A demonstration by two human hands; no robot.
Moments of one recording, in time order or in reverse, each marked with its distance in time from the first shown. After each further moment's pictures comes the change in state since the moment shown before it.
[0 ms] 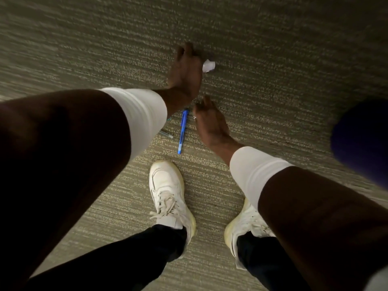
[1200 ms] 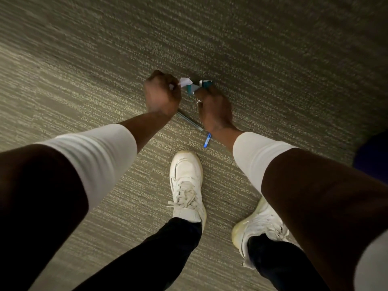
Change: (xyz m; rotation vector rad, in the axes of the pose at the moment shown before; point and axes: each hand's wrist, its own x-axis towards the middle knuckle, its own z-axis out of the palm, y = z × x) left_hand -0.119 -0.145 0.026 -0.527 0.323 -0.458; right_hand 0.027 -0.091 0.003 0.040 0.088 -0.076
